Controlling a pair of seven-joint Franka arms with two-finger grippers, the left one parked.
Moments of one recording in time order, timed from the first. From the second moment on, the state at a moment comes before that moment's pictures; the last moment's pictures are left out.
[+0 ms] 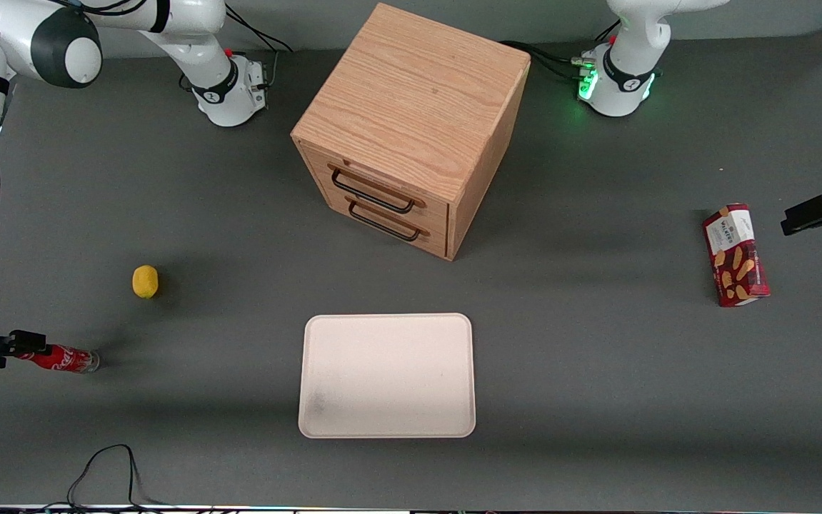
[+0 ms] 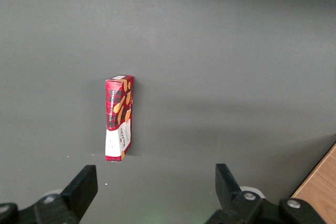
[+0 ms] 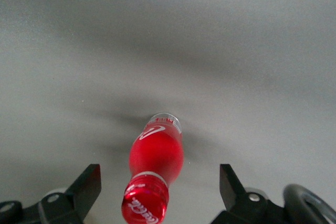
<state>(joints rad) -0.22 0.77 -0.22 -1.24 0.20 2.03 -0.69</state>
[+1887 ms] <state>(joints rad) -0.21 0.45 -0.20 -0.99 0.05 1.44 -0.69</state>
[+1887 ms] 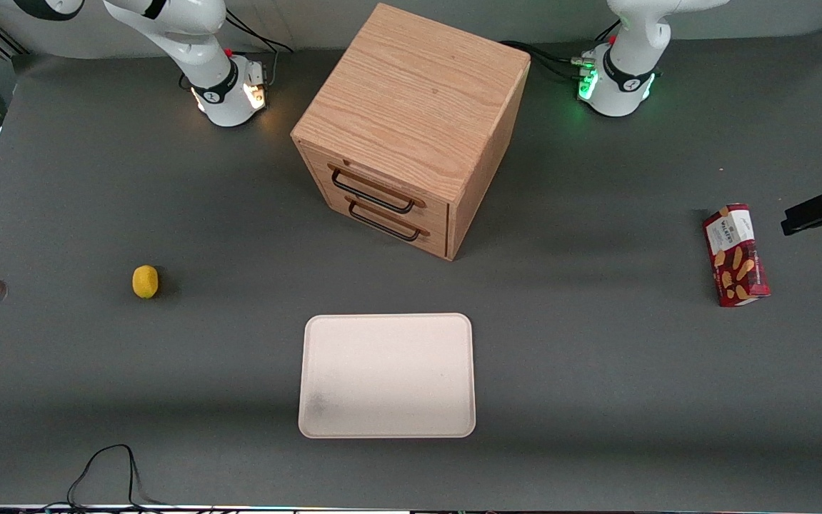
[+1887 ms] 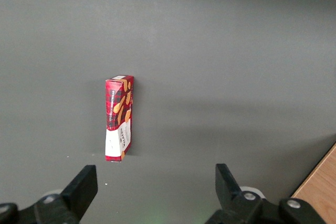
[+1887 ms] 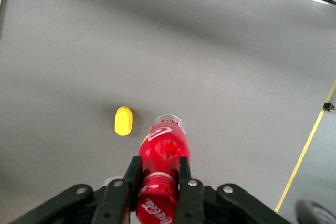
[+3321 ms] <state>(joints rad) 0.39 0.49 0.00 -0.96 0.04 1.62 0.03</state>
